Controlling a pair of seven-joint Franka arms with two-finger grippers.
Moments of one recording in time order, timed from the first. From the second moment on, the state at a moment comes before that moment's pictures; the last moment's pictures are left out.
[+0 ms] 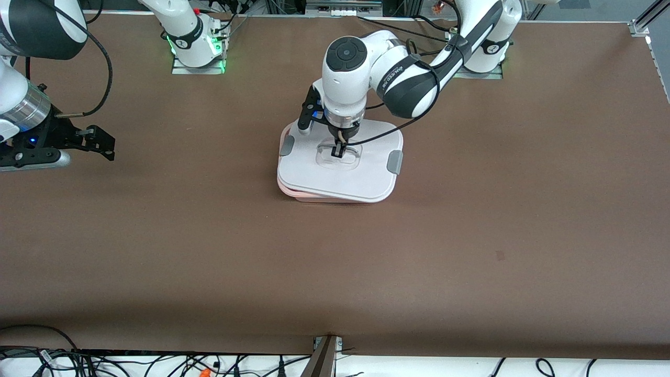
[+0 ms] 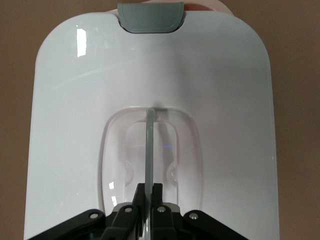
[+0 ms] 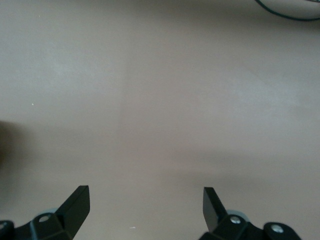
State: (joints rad) left arm -0.38 0.53 -0.52 -1.52 0.28 2.01 0.84; right arm 0.07 0.04 -0.03 -1.74 -0.07 1.85 -0.05
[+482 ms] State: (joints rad) left arm -0.38 0.56 -0.51 -1.55 0.29 2.10 0.84; right arm 0.08 0.04 -0.03 -1.75 -0.07 1.85 -0.04
